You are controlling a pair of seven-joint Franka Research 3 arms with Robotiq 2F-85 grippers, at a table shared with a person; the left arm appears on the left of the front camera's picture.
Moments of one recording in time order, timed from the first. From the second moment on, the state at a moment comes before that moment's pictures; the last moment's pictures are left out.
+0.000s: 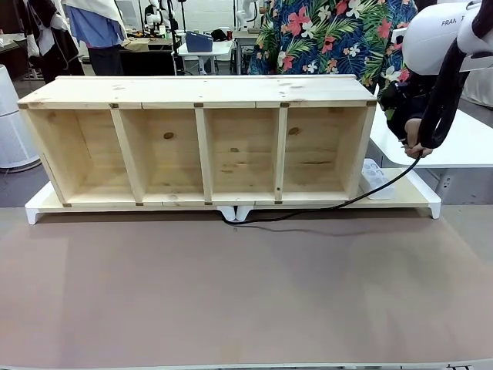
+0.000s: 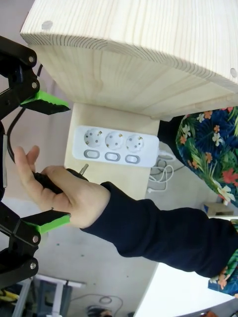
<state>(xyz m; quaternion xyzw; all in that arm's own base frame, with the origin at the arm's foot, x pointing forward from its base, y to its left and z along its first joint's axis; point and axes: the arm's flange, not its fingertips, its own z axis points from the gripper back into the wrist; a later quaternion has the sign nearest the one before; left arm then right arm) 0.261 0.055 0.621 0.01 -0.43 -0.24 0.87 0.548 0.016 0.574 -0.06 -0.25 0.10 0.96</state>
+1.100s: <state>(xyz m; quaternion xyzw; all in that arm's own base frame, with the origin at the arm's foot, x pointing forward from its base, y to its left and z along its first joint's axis) 0.261 0.055 0.621 0.01 -0.43 -0.24 0.87 0.548 0.016 0.574 -0.06 -0.25 0.10 0.96</state>
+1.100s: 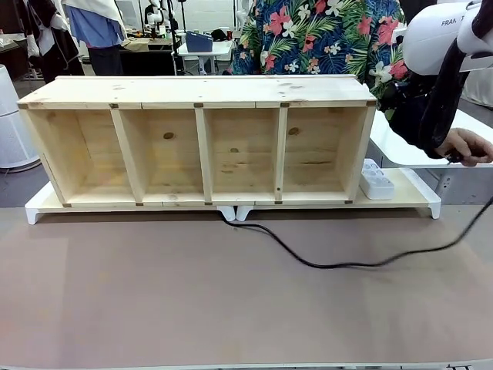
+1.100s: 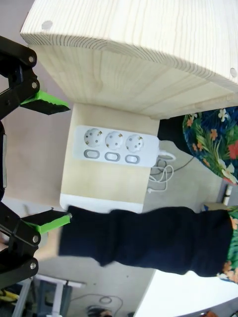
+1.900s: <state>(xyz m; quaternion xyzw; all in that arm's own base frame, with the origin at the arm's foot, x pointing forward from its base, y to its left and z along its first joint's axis) 0.261 0.055 0.621 0.01 -0.43 -0.24 0.87 0.548 0.016 0.574 -0.06 -0.25 0.10 0.96</state>
